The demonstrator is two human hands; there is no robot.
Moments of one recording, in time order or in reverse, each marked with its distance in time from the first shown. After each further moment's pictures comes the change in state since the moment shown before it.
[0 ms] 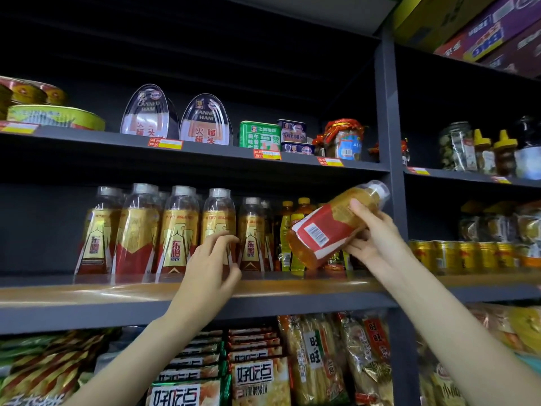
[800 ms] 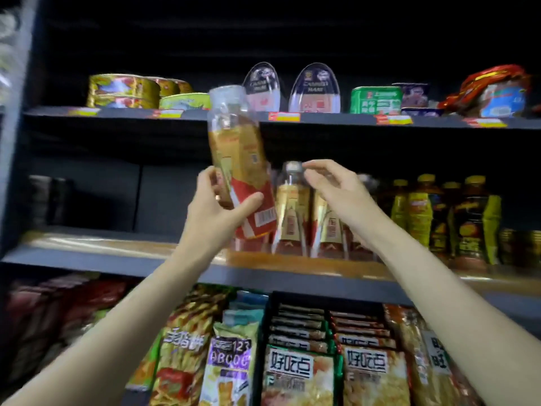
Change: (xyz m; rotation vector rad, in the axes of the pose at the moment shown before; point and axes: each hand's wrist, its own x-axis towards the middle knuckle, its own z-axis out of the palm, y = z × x) left_hand -0.013 -0.046 -0.132 -0.322 0.337 -0.351; right_hand -0.003 0.097 0.176 -0.589 -0.584 -0.414
